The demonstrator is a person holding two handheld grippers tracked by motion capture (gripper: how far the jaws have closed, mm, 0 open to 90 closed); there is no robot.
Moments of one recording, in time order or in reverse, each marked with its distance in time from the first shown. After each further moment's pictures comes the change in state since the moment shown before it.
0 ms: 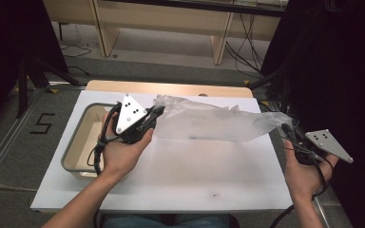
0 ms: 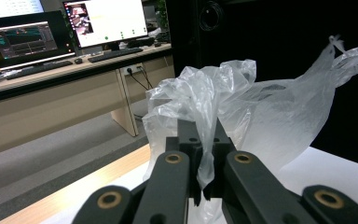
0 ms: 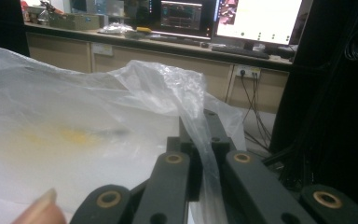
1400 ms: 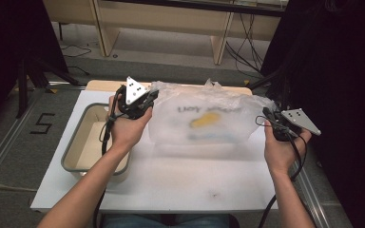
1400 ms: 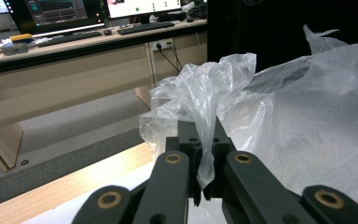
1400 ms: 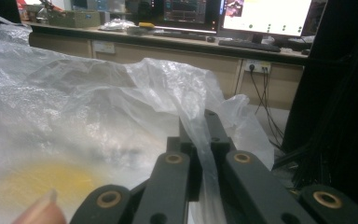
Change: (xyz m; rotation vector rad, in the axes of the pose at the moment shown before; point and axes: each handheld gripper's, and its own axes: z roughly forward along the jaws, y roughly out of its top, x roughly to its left) left arm 0.051 -0.023 0.064 0.098 0.122 -0.053; right arm 0.020 0.005 0.071 0.025 0.013 0.029
